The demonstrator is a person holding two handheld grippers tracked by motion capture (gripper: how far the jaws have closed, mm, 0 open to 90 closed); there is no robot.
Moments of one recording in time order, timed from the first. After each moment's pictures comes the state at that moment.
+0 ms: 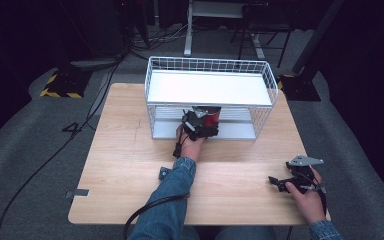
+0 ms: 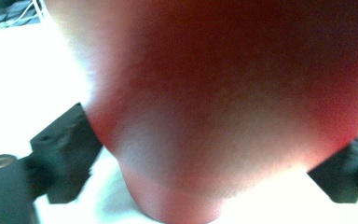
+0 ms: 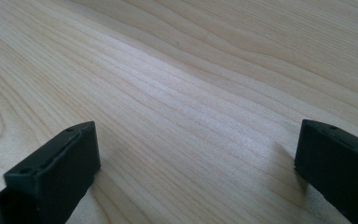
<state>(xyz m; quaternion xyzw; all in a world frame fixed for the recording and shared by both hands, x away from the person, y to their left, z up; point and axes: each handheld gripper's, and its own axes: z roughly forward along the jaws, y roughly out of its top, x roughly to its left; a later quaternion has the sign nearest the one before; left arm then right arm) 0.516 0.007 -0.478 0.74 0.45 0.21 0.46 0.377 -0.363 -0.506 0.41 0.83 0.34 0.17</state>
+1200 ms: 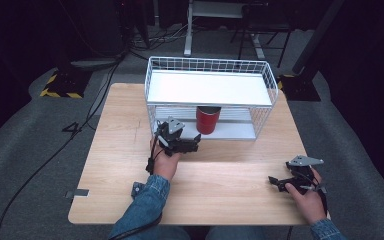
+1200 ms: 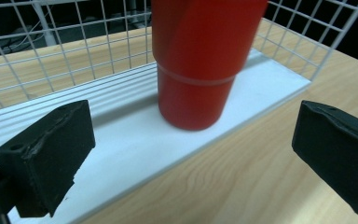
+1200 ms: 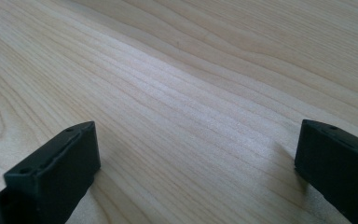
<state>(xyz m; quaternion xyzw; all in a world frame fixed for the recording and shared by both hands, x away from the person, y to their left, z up) 0.428 0.081 -0.439 0.74 0.42 0.21 0.49 0.377 -0.363 -0.506 0.41 0.83 0.34 0.17</state>
